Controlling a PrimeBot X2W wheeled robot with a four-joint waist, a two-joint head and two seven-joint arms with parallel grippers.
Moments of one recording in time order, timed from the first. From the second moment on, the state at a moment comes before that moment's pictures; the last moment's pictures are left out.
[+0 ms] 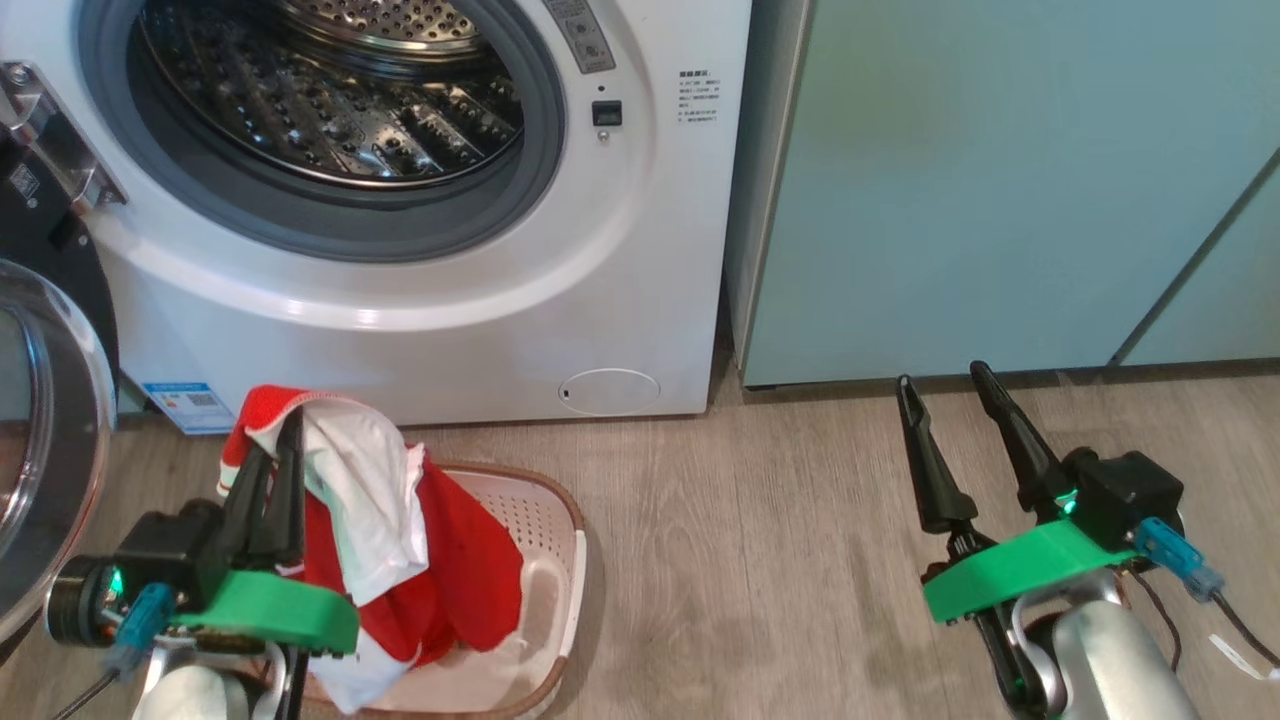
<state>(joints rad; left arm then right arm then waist) -0.01 0.05 0.09 0.06 -0.06 -0.11 -0.25 -0.09 -0.05 0.09 0.19 0.24 0.13 -0.25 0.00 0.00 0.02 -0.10</state>
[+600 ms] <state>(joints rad) -0.24 0.06 0.15 -0.03 -0.09 -0.13 -0.25 -0.16 -0.05 0.11 0.14 0.24 0.13 -0.25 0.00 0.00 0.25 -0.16</state>
